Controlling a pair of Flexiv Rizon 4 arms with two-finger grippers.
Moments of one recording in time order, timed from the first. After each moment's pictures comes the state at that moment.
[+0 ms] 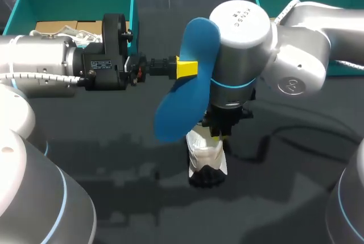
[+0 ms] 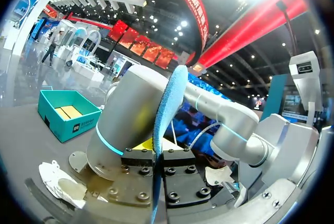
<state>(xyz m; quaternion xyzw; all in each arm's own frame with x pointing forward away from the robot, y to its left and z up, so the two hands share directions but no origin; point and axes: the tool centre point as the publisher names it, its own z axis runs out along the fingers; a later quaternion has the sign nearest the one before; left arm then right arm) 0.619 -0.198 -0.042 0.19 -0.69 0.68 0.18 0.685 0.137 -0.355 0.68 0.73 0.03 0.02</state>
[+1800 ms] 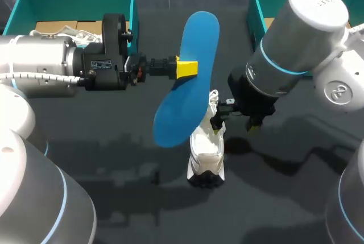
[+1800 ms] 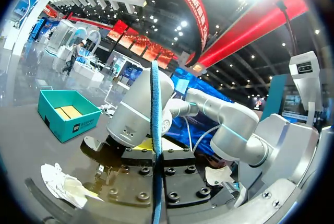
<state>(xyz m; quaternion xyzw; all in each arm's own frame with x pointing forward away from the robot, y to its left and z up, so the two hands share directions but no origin) 0.619 -0.198 -0.042 0.19 -0.69 0.68 0.18 0.684 0.108 -0.321 0.61 0.78 0.13 -0.07</state>
